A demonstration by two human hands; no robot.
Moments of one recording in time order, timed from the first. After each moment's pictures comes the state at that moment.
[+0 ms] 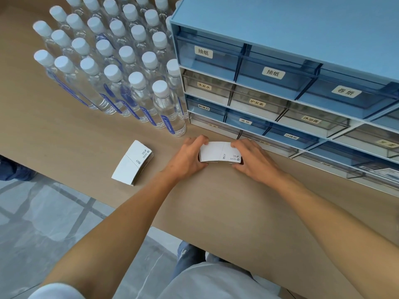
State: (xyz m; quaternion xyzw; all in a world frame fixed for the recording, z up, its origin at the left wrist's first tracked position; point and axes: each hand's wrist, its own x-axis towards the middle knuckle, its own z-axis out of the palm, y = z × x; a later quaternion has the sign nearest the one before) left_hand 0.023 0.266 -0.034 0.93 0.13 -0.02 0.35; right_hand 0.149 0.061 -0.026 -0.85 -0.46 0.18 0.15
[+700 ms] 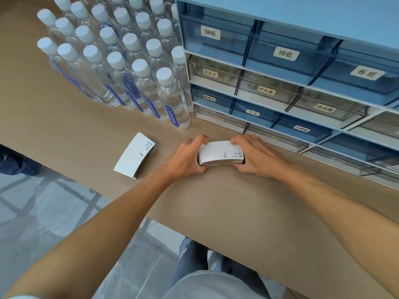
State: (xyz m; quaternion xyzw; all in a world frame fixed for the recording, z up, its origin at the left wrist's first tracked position) left_hand 0.000 0.264 -0.027 0.93 0.14 -0.04 0.33; right_hand 0.148 0.068 -0.018 -0.81 -0.54 0.20 0.14
